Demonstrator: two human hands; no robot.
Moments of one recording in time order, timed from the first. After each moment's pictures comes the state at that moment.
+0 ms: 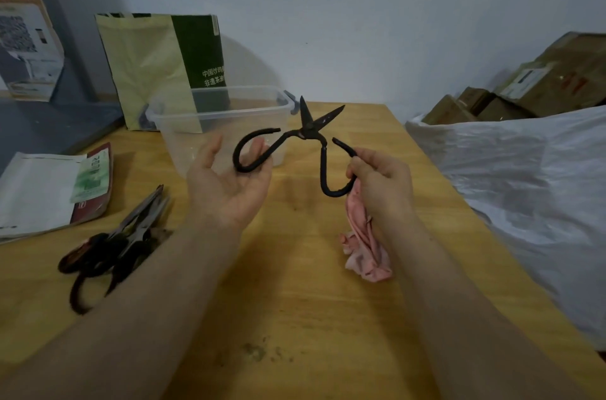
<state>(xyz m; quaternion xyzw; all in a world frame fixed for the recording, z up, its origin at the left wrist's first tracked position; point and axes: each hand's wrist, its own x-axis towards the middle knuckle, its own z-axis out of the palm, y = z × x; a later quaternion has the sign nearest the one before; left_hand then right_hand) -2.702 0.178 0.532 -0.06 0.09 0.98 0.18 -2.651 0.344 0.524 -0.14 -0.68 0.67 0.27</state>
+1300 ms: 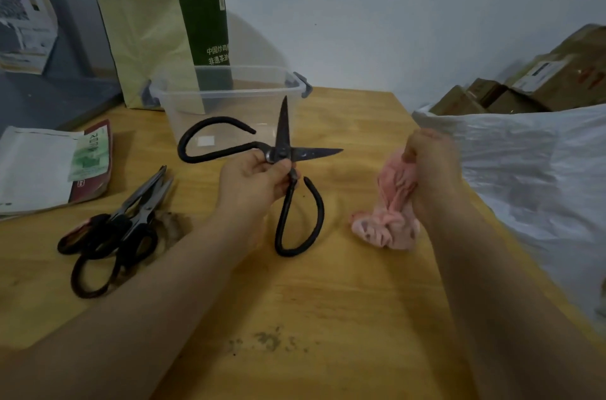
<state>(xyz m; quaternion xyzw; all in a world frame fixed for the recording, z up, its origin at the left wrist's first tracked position) -2.684 0.184 0.512 0.06 0.61 0.79 0.02 -2.655 0.370 0.535 -0.24 -0.63 0.67 0.31</state>
